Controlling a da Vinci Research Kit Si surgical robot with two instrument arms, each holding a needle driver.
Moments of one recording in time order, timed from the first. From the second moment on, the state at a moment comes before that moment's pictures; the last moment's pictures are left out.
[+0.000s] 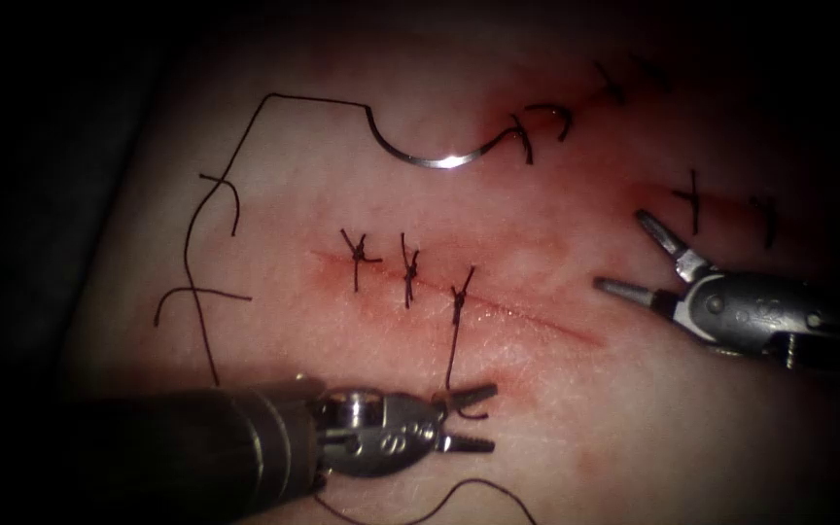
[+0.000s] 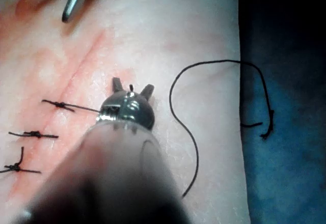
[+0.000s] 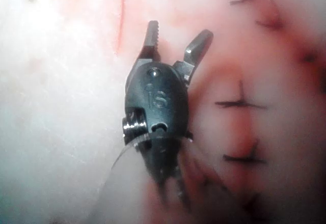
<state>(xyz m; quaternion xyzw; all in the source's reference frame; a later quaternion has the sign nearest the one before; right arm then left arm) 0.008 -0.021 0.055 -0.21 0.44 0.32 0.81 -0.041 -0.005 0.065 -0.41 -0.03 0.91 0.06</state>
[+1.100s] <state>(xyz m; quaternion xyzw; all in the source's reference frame) 0.020 -0.025 0.057 -0.18 0.51 0.11 0.83 -0.038 -0.001 0.060 -0.44 -0.06 0.89 0.10</state>
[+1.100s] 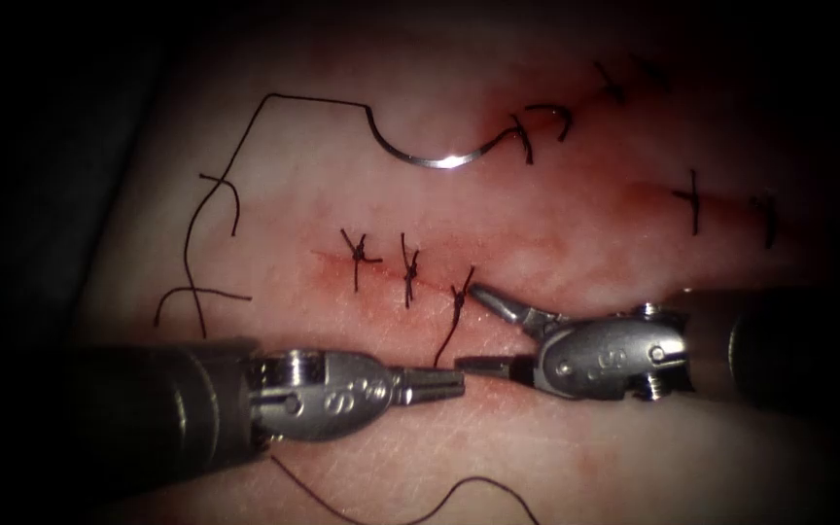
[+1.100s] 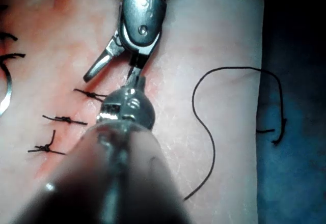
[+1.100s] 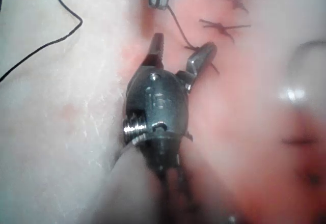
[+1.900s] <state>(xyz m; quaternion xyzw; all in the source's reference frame) 0.025 -0.024 0.059 -0.20 0.52 0.10 0.83 -0.039 -0.002 0.059 -0.44 -0.05 0.89 0.10</state>
